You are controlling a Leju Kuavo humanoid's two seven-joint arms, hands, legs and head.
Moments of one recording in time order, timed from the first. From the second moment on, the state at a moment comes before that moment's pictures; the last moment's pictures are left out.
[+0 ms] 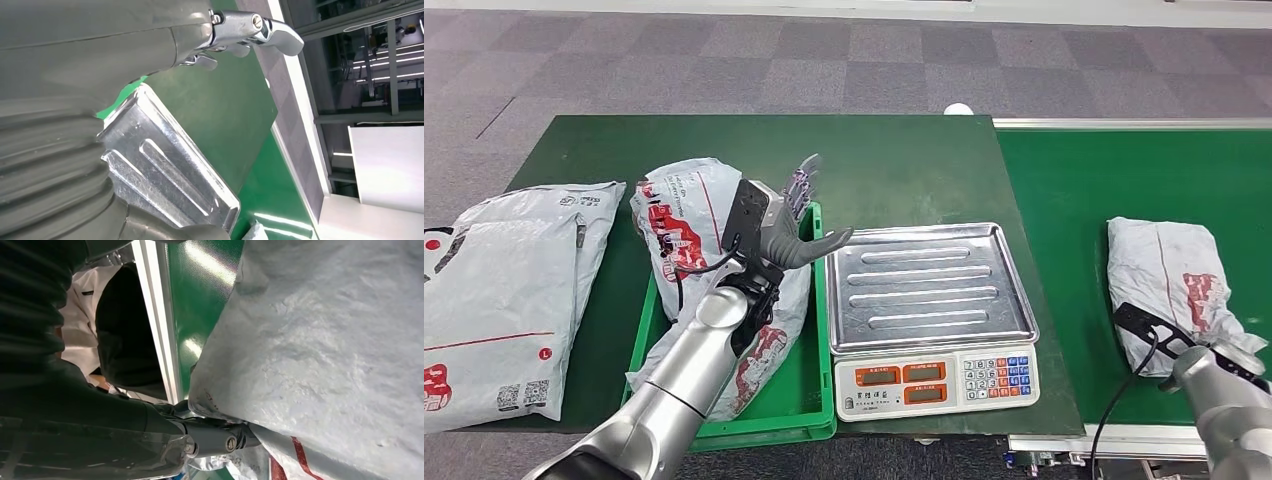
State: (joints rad) left arm -0.63 -0.21 -0.38 -0.88 0.09 -0.04 -0.31; right arm -0.66 -0.37 -0.32 -0.34 1.40 0.10 0.27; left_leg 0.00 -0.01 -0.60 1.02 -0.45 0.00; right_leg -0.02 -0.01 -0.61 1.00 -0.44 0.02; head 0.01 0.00
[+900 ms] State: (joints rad) left arm -0.67 -0.25 -0.38 -0.87 0.08 -0.08 -0.30; right arm -0.66 -0.33 -0.27 -0.34 1.48 -0.08 0.34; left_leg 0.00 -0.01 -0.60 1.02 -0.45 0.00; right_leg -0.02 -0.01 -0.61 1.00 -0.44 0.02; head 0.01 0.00
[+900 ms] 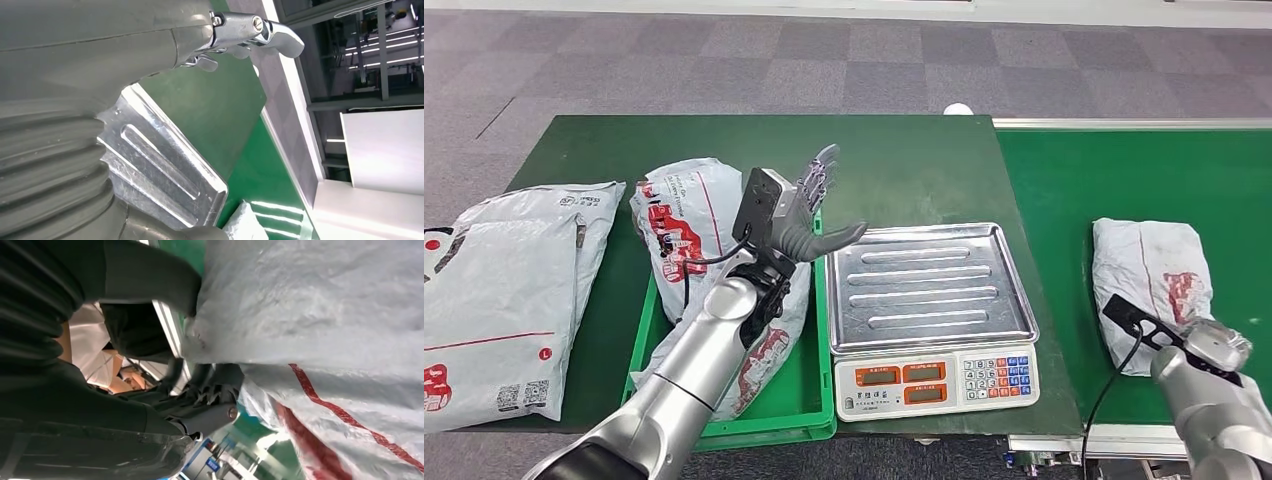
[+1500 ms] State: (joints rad) left arm -0.69 -0.27 -0.38 -0.86 0.06 -0.10 -0.29; right arm -0.65 -0.32 -0.34 -0.34 1.48 0.00 0.31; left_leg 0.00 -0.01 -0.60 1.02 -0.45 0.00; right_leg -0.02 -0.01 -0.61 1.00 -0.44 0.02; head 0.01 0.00
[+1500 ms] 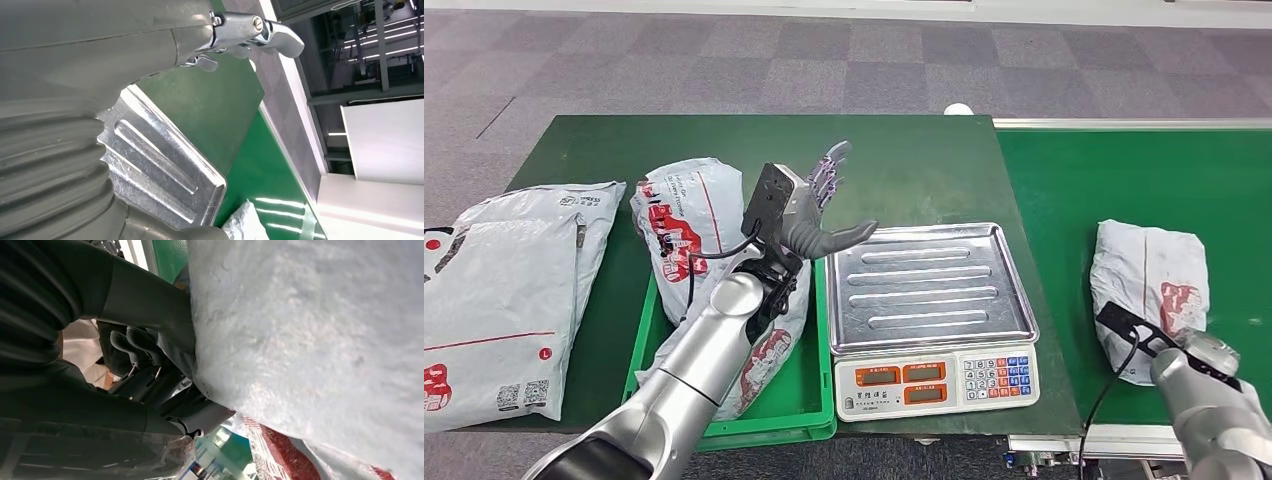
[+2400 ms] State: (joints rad) left arm -0.65 -0.24 -0.37 -0.90 0.02 -0.06 -0.30; right arm -0.52 -0.23 -0.32 -0.86 1.21 -0.45 0.00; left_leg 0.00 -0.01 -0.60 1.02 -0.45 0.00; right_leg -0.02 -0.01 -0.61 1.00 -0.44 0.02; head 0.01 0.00
